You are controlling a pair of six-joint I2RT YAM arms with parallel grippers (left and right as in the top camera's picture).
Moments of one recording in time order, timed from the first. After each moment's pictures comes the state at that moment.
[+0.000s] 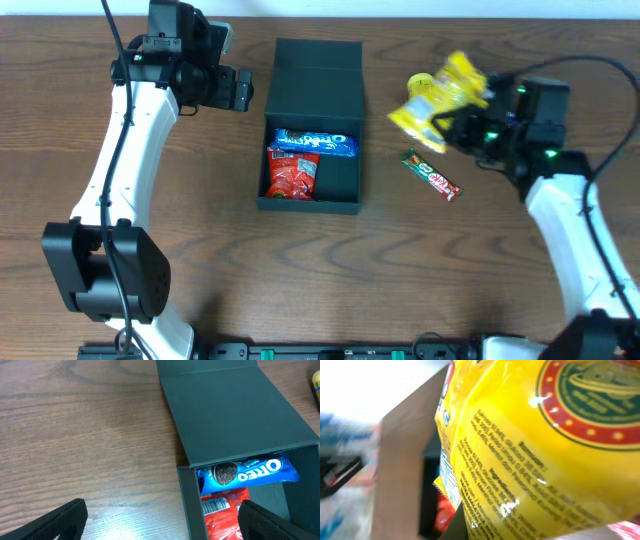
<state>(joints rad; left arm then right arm) -0.07 1.83 1.69 -0.90 0.23 0.10 0.00 1.45 1.07 -0.39 -0.60 0.53</state>
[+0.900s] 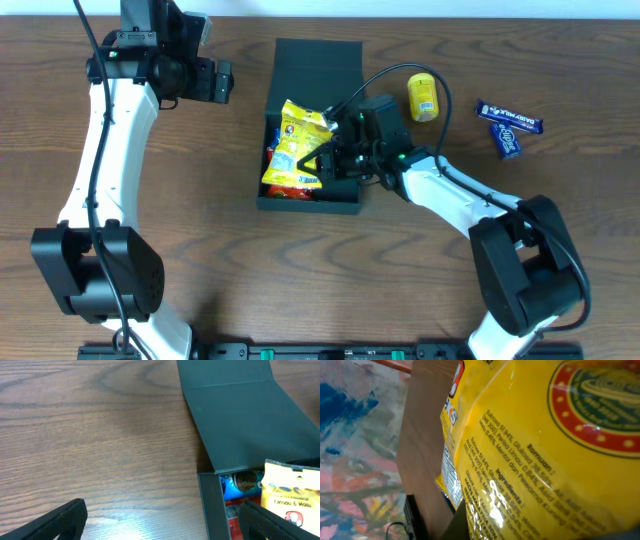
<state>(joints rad) 0.00 1.83 1.73 -0.90 0.23 0.14 0.46 1.85 1.07 -0.02 -0.80 0.56</state>
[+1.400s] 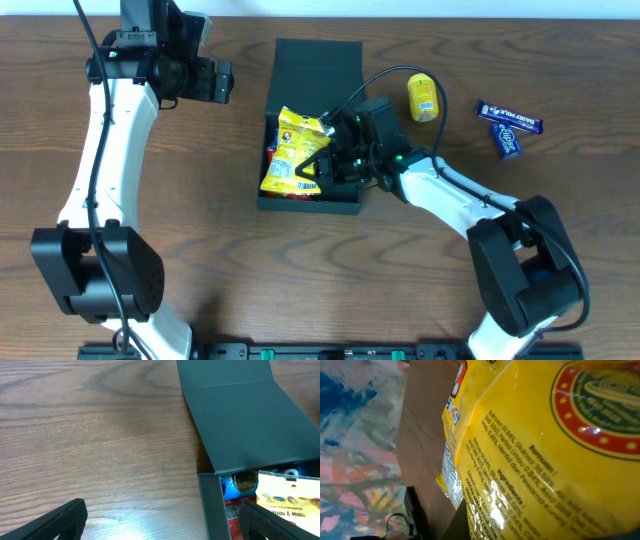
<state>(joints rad) 0.00 1.83 1.73 -0.90 0.23 0.14 0.48 1.85 1.07 -0.05 -0.81 0.53</state>
